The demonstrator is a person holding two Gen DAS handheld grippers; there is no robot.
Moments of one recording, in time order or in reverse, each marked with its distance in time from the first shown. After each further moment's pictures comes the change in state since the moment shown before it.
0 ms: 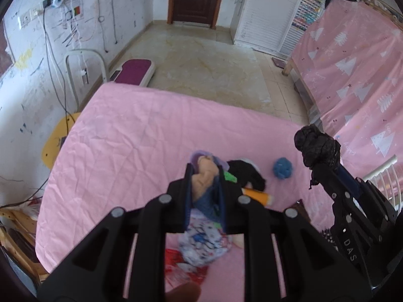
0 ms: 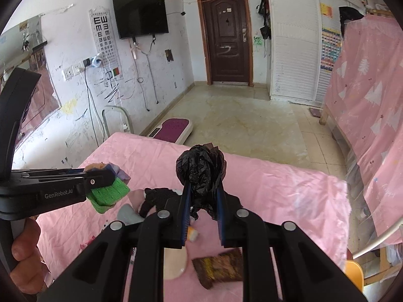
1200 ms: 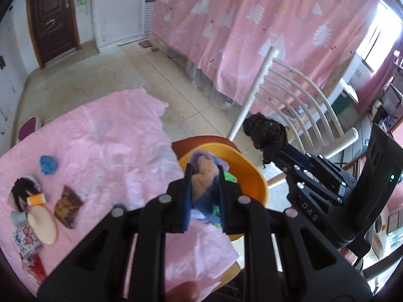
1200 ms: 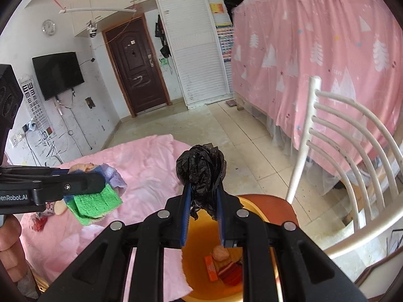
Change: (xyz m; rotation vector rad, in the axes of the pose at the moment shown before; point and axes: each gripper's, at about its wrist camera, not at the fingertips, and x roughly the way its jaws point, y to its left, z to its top) left arm -0.016 -0.300 -0.115 0.597 0.085 -0.446; right arm -0.191 -0.231 -0.183 0.384 -0.142 -0.311
